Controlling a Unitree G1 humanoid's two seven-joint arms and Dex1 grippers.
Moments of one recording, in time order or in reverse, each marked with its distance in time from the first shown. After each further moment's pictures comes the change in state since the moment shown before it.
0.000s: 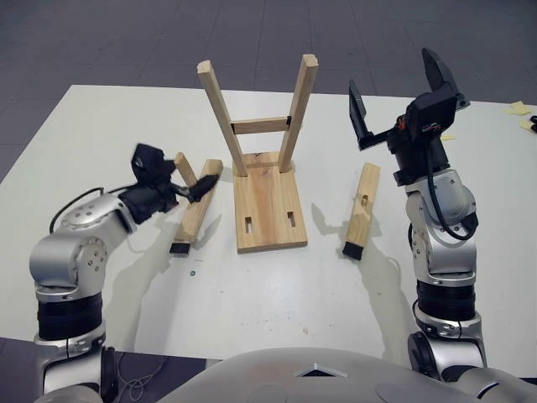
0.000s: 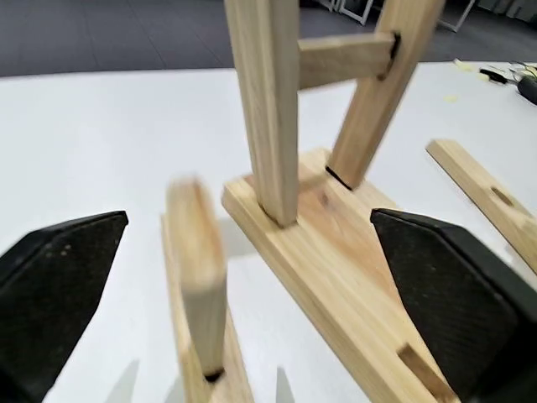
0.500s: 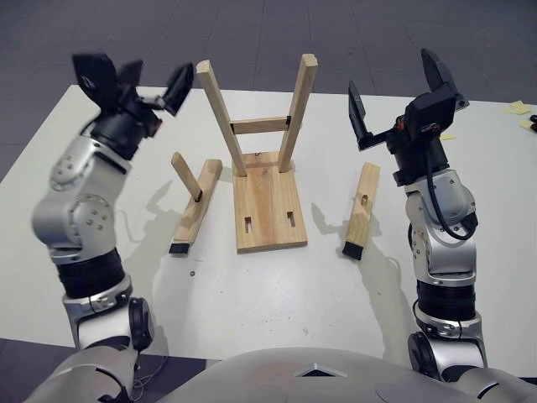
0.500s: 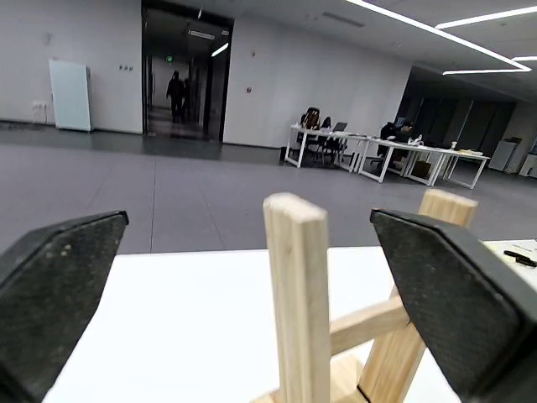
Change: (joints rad) left arm -0.137 -0.206 0.023 0.134 0.033 -0.275 0.145; right arm 0.000 0.000 0.004 0.003 0.000 0.002 -0.003
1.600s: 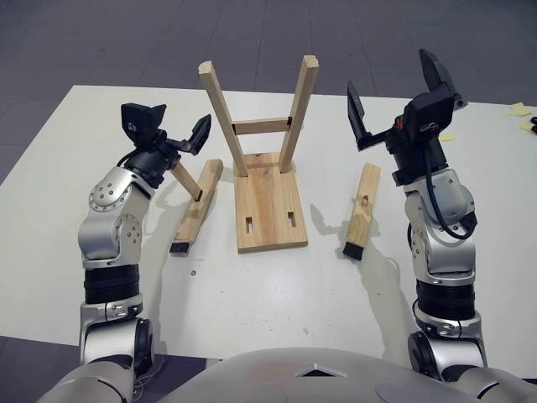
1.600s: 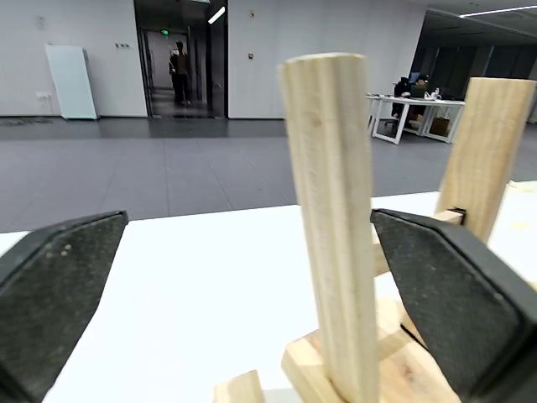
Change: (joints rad) left arm 0.051 0.032 -0.101 0.210 0.146 -0.305 -0.106; right arm -0.005 -0.001 0.000 0.003 0.002 0.000 0.004
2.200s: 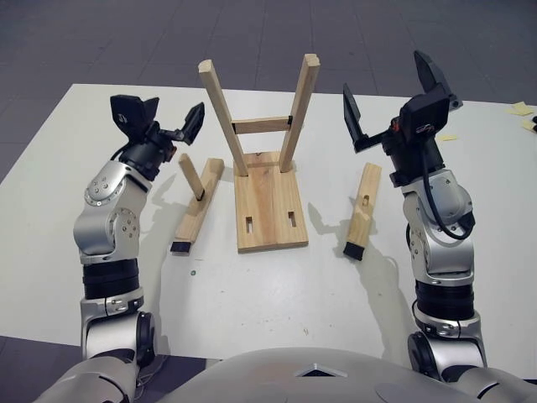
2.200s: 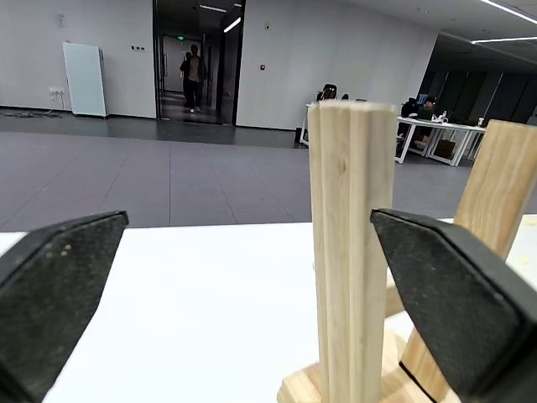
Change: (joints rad) left arm -0.112 -0.014 0.059 -0.104 -0.083 0.132 0.081; right arm 0.007 0.002 0.013 -0.003 0.000 0.005 0.009
